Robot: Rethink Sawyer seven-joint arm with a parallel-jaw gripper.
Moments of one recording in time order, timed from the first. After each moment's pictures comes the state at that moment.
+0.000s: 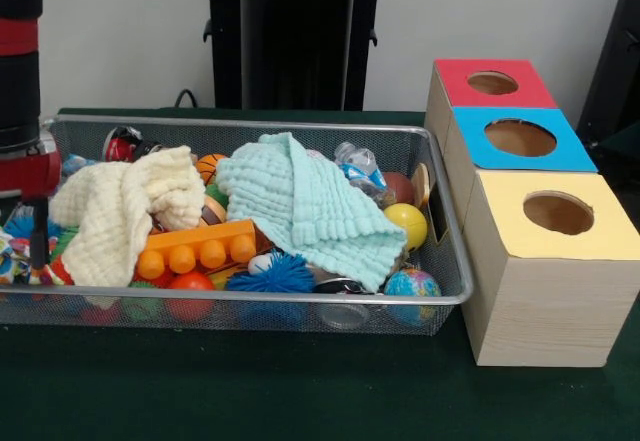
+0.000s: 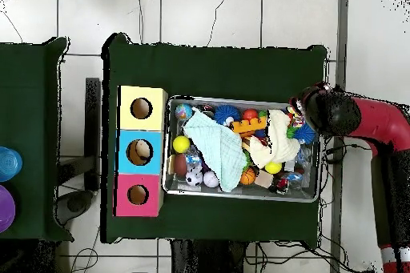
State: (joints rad) arm -0.91 -0.47 0.62 1.26 -0.70 0.71 0.97
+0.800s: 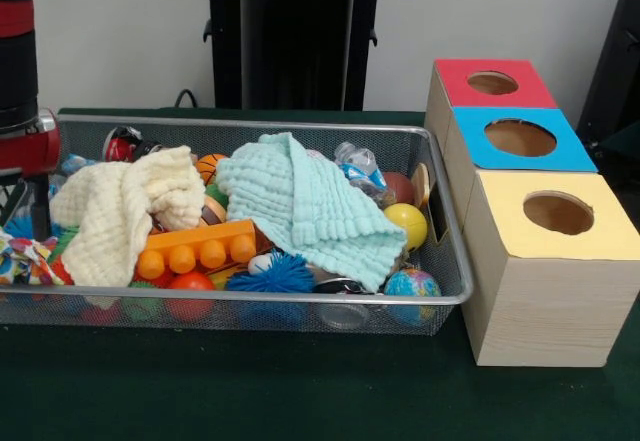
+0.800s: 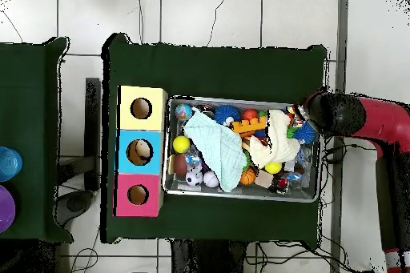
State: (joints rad) arm -0.91 -0.50 0.62 1.27 -0.70 0.81 0.97
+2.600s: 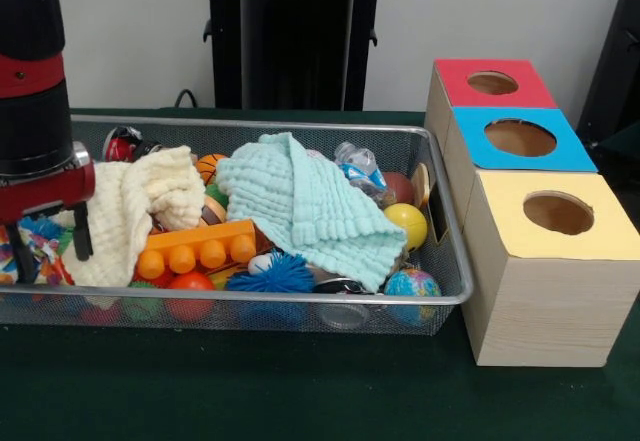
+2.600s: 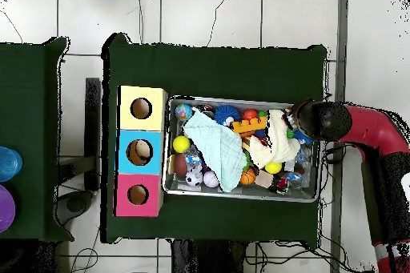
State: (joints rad) arm -0.93 -0.41 0.62 1.28 -0.71 0.82 0.97
